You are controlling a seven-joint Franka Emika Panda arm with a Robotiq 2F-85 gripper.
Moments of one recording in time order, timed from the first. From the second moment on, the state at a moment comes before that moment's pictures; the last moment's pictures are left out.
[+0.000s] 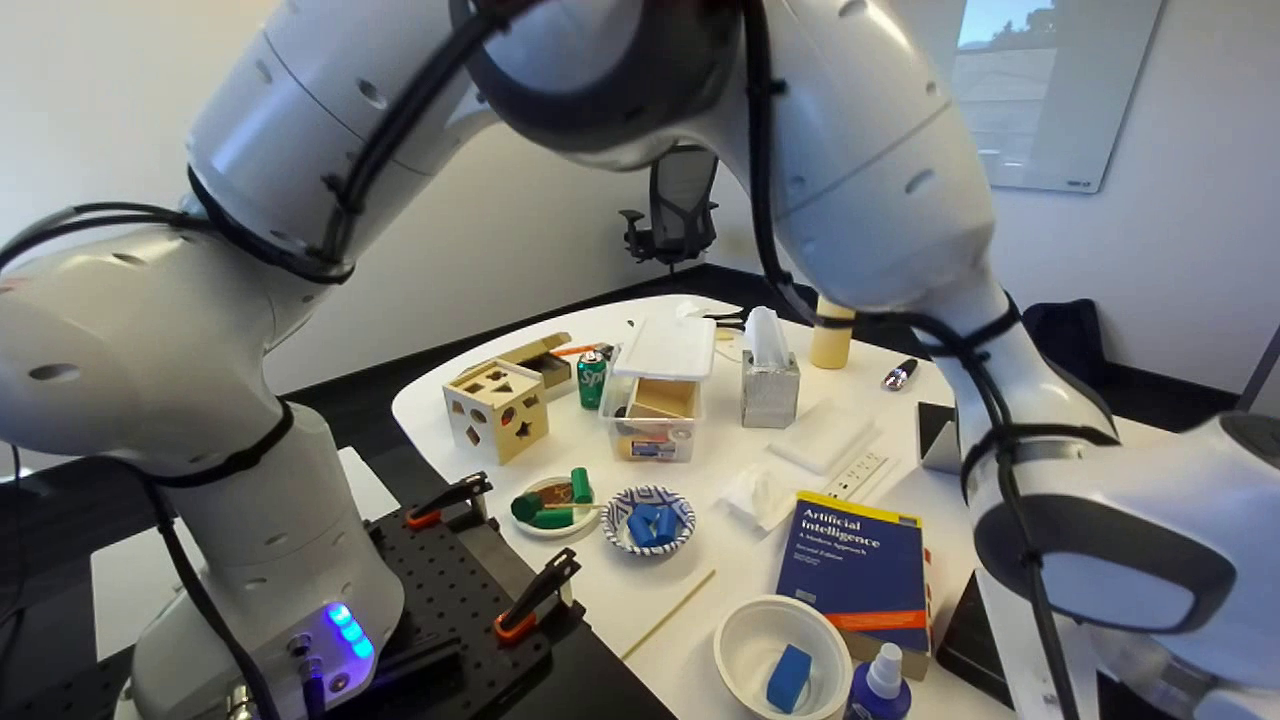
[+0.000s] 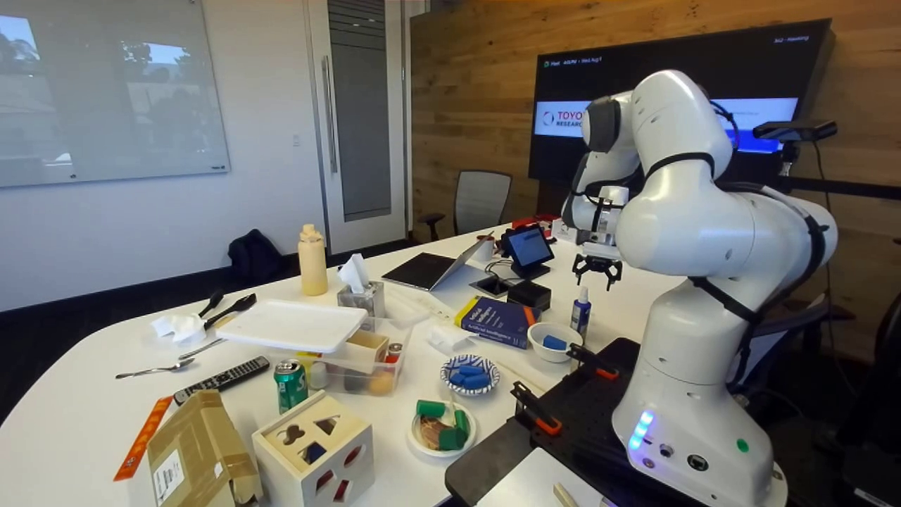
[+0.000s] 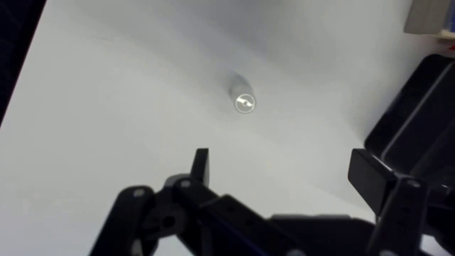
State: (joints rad) arm -0.73 0.89 -0.26 -1.65 0.39 2.54 -0.15
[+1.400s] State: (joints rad) arm -0.83 1.24 -0.21 -1.22 0.29 2.26 0.04
